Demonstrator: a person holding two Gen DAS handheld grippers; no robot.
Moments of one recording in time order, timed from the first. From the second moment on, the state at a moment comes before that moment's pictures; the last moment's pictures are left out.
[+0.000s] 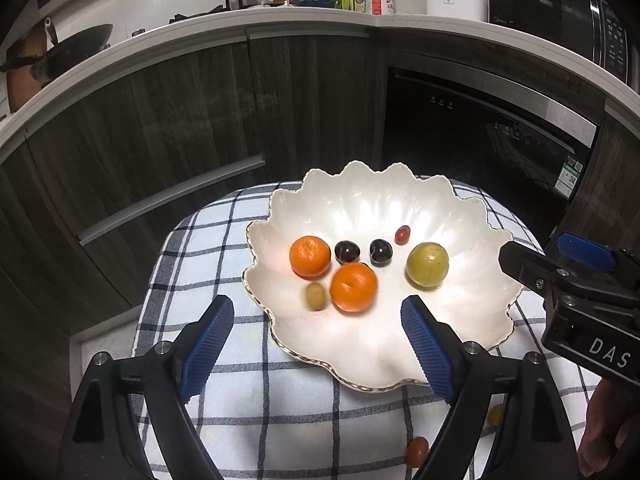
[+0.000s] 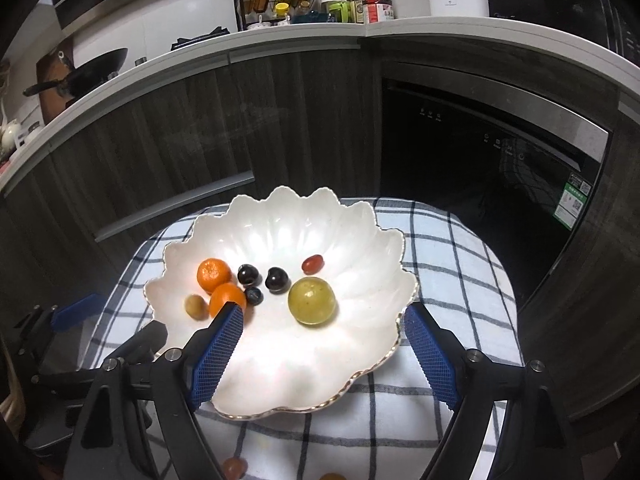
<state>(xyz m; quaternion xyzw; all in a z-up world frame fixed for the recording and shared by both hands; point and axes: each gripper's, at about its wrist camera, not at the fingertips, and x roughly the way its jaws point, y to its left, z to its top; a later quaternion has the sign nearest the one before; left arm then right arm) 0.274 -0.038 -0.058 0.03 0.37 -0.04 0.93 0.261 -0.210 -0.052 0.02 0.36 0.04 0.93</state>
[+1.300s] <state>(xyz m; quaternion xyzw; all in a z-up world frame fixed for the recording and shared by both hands) 0.212 -0.058 -0.017 0.05 0.32 -0.04 0.94 0.195 -0.235 -0.019 0.02 0.31 0.02 0.95</state>
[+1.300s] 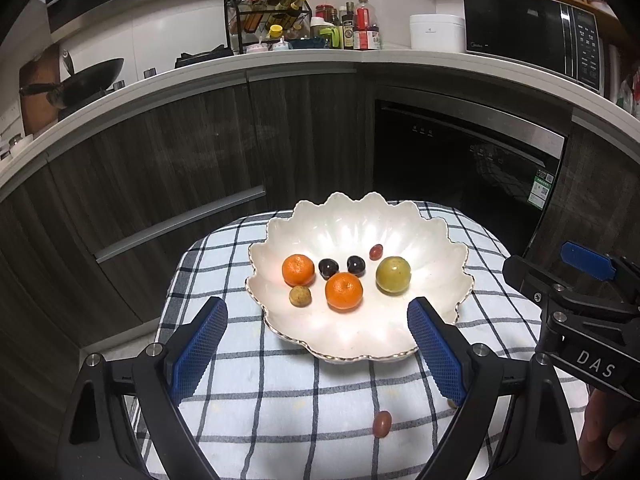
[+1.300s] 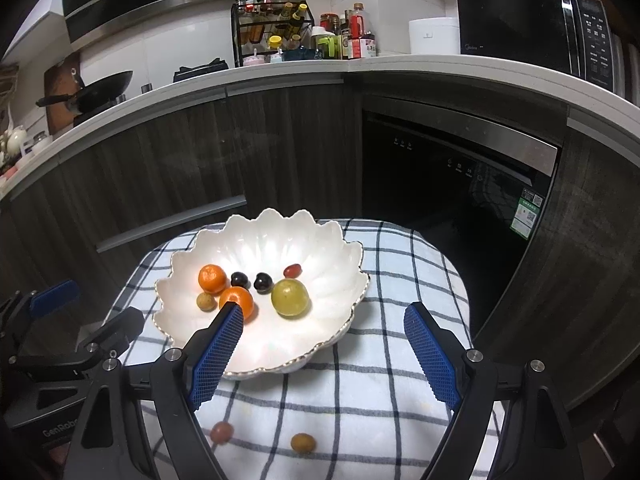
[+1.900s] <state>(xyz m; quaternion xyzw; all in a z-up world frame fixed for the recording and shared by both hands) 0.186 -0.061 -0.028 0.06 0.32 -0.05 0.94 0.166 -0.232 -0.030 -0.03 0.29 0.03 0.96</state>
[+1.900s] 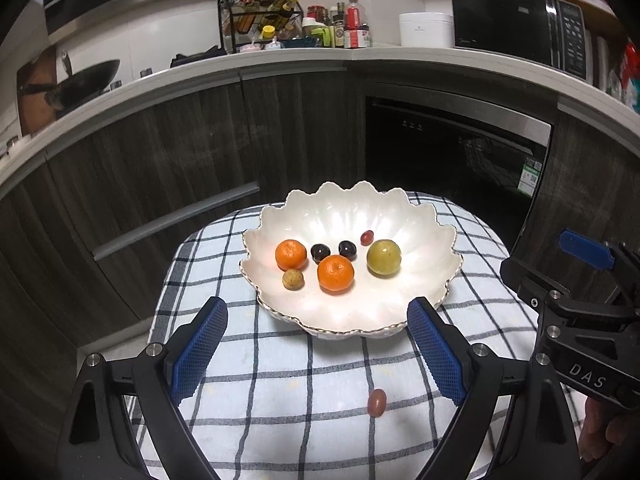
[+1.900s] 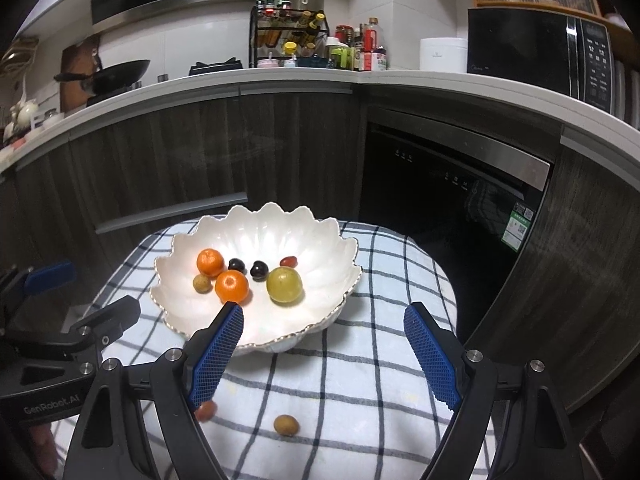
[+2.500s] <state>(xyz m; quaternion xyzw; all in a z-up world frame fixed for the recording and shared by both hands) 0.172 -0.055 -0.052 0.05 0.32 -0.05 0.94 0.152 -0.229 -0.055 -0.05 0.29 0.03 0.95</state>
